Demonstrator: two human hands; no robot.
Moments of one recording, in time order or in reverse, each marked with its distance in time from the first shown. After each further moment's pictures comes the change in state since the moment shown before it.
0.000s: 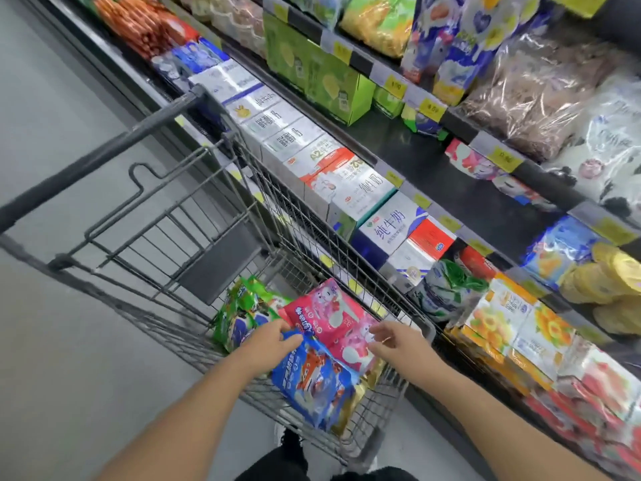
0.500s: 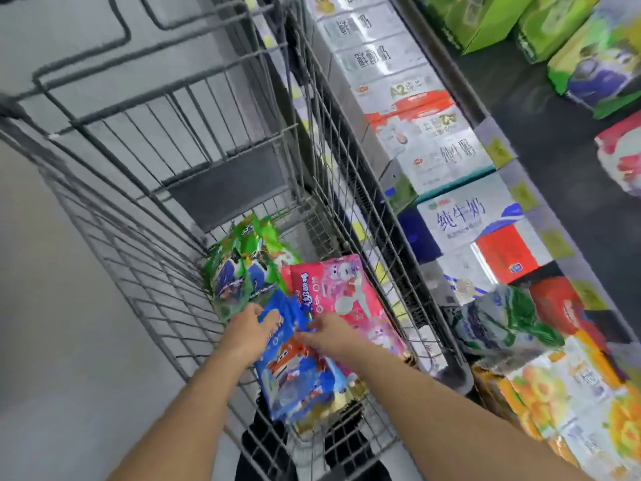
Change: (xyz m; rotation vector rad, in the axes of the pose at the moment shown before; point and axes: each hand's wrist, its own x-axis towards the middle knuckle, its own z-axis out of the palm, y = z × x) left_hand 0.088 -0.053 0.093 -0.351 0.340 -0.449; right_hand 0.166 0.026 0.124 -0.154 -0.472 0.014
